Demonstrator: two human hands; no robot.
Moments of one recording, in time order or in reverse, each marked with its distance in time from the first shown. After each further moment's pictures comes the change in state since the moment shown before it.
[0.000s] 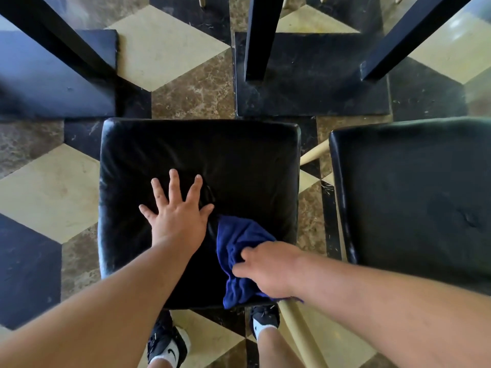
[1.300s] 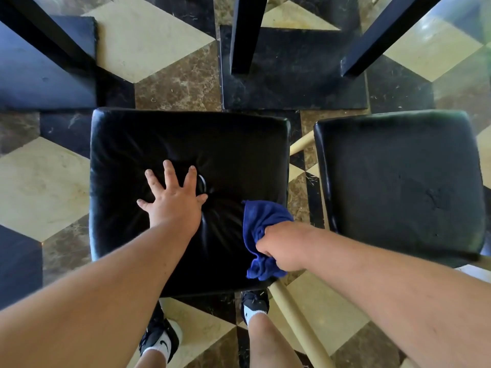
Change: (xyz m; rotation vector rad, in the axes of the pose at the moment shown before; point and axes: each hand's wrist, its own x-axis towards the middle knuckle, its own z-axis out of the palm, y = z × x) left_hand 0.002 0.013 -0.016 0.064 -0.094 -0.008; right_hand -0.035 0.010 -0.023 0.074 -0.298 0.290
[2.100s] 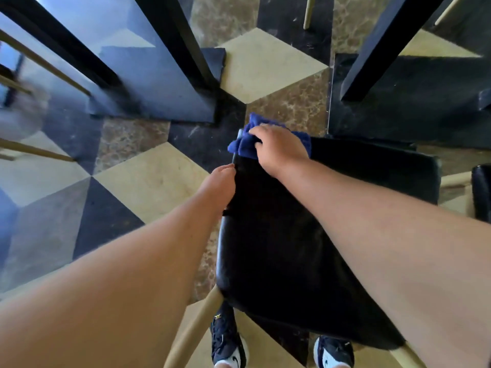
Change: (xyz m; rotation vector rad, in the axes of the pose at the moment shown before) left_hand 0.047 -0.163 -0.095 -1.101 -0.062 -0.354; right_hand 0.200 -0.118 -0.251 0.281 1.009 0.046
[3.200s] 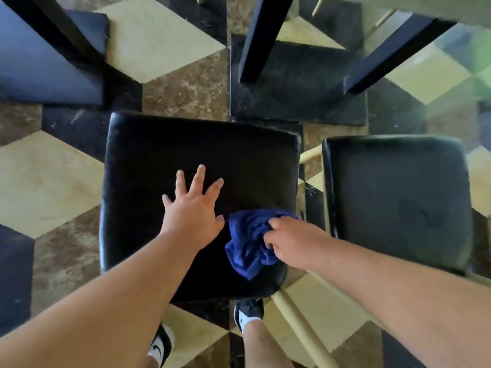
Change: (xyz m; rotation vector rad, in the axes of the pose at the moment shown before) left_hand -0.077 -0.019 0.161 1.041 -0.143 0.570; right_hand -0.287 0.164 -0.074 -0.254 -0.664 -0.057
